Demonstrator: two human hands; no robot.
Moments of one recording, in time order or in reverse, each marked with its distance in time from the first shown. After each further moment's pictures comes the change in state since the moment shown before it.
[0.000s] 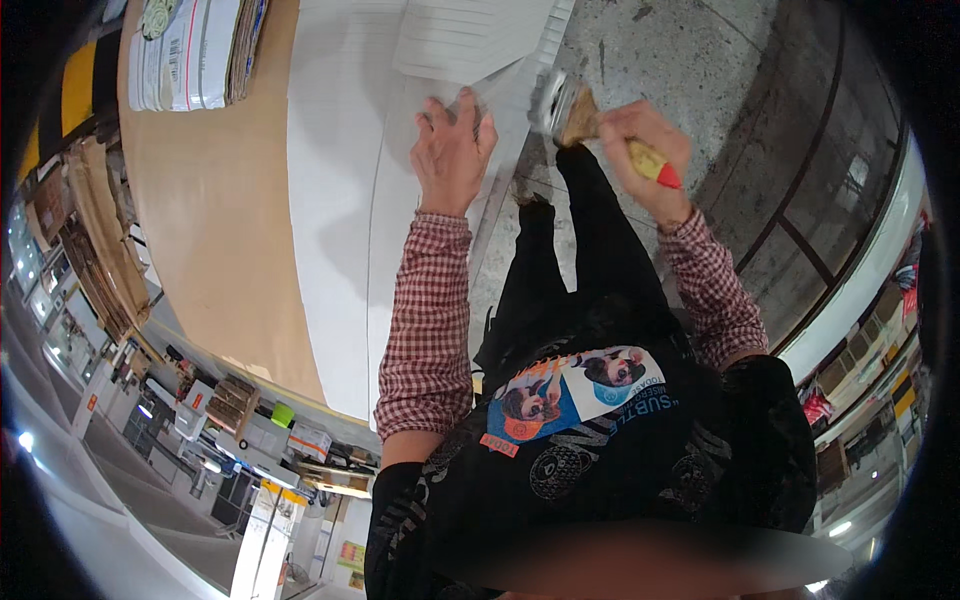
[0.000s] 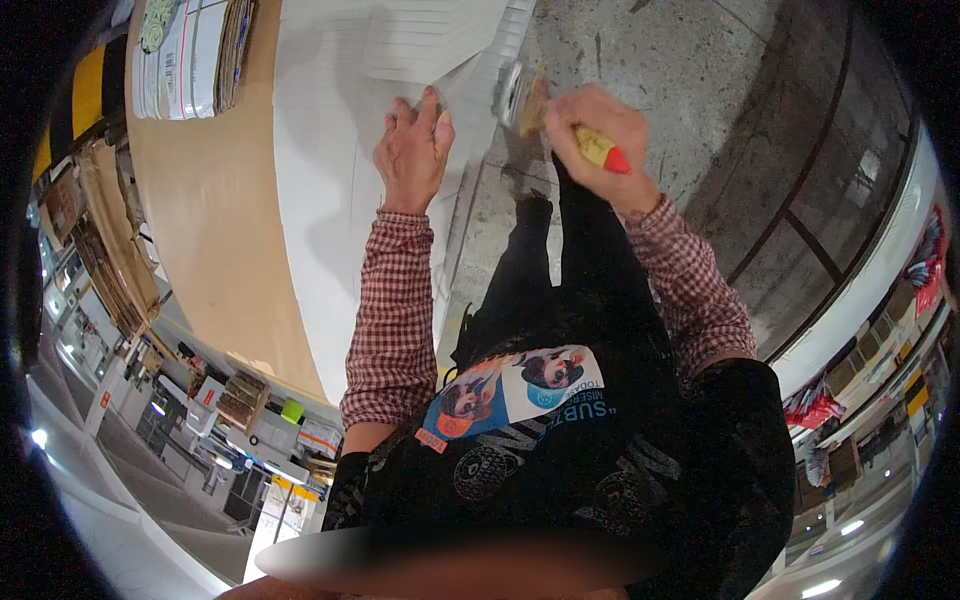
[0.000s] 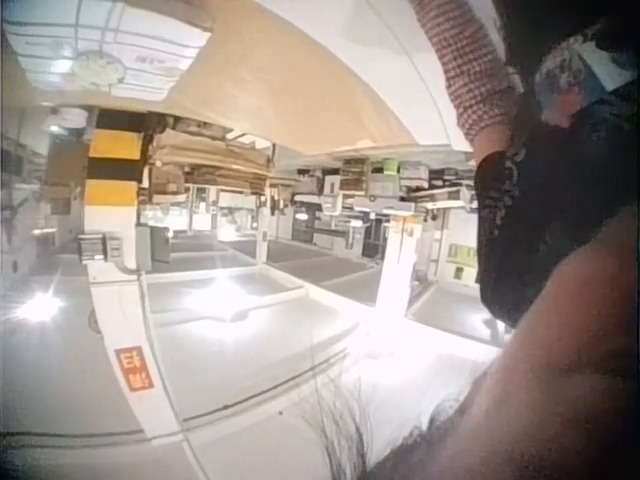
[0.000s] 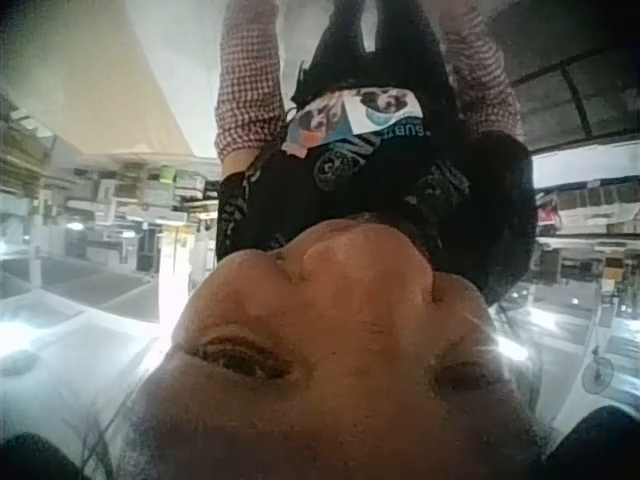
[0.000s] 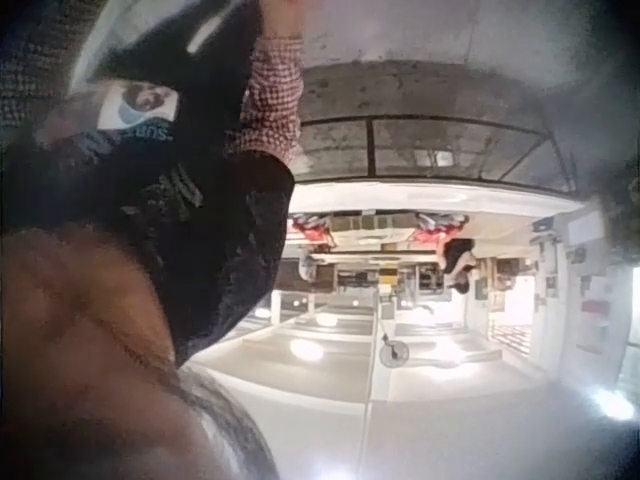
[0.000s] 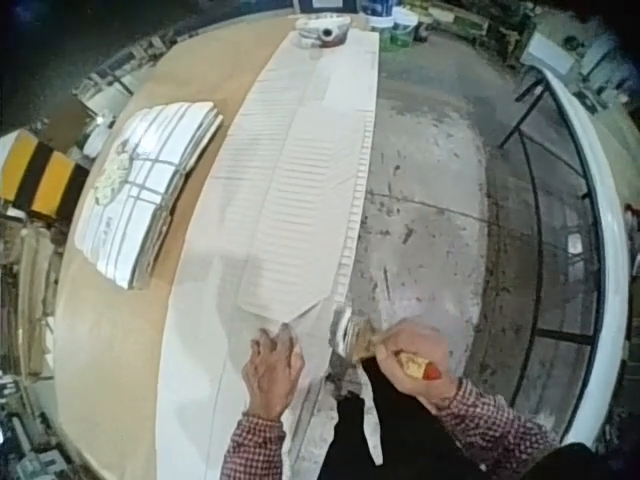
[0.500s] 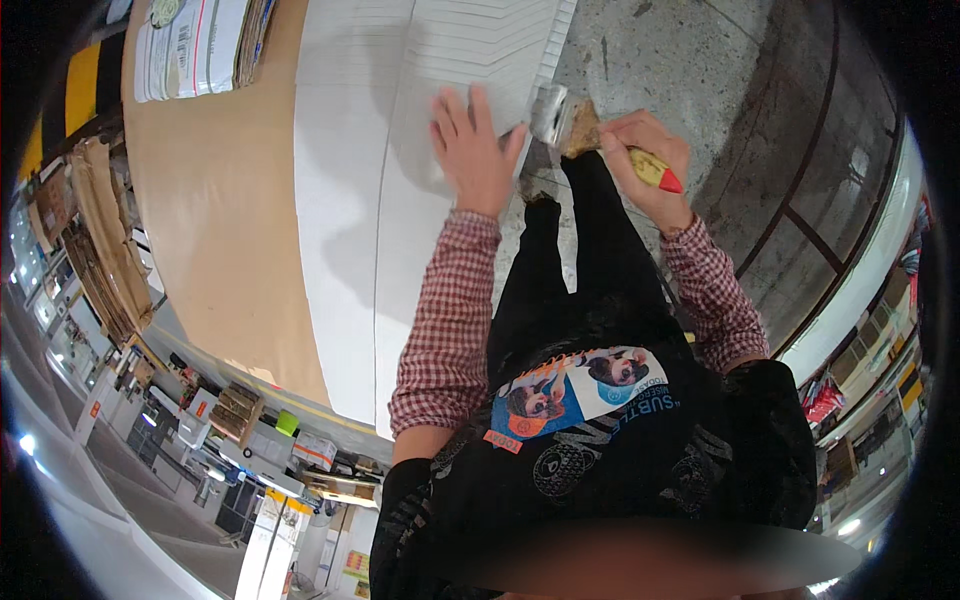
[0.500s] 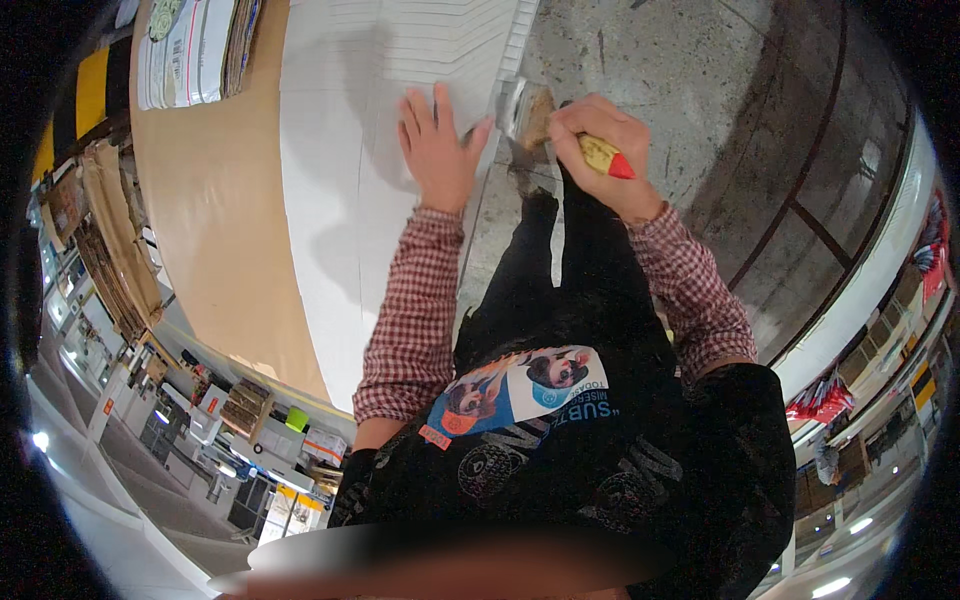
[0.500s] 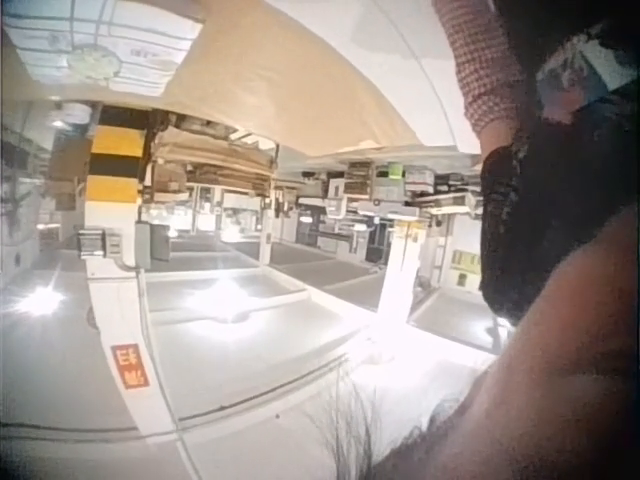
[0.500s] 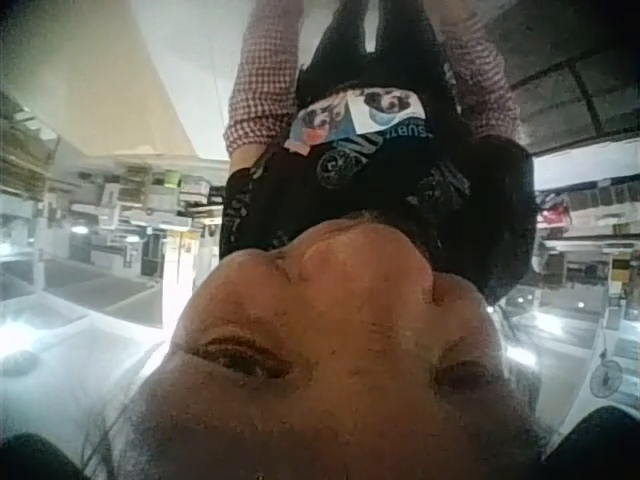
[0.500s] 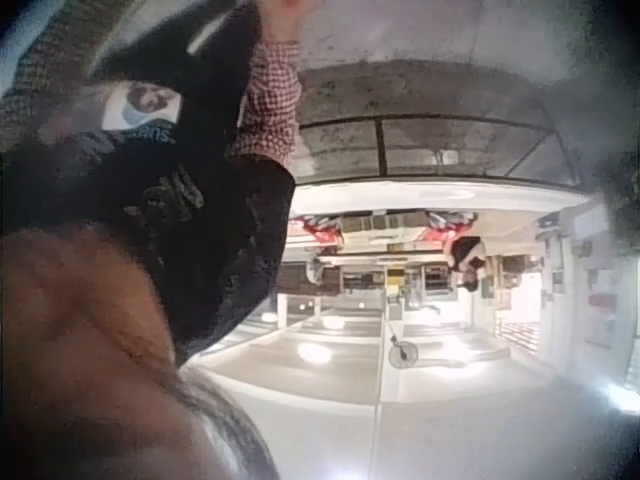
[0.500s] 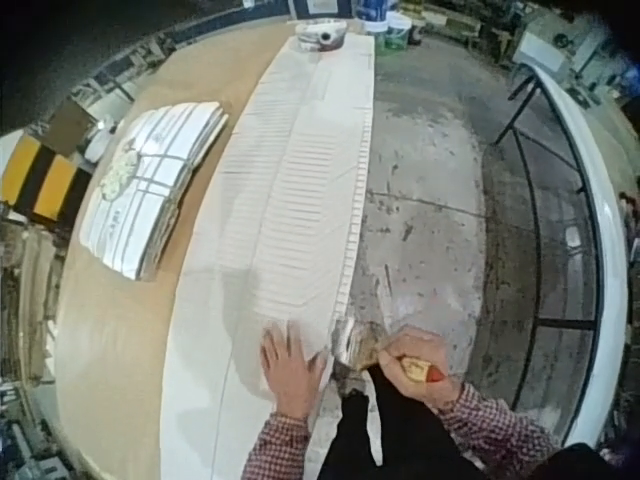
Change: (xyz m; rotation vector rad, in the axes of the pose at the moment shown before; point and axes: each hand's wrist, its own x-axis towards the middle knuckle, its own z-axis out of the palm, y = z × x) left_hand -0.030 0.005 0.026 -0.085 0.196 0.016; right_hand -0.031 -0.023 0.013 0.047 -0.066 0.137
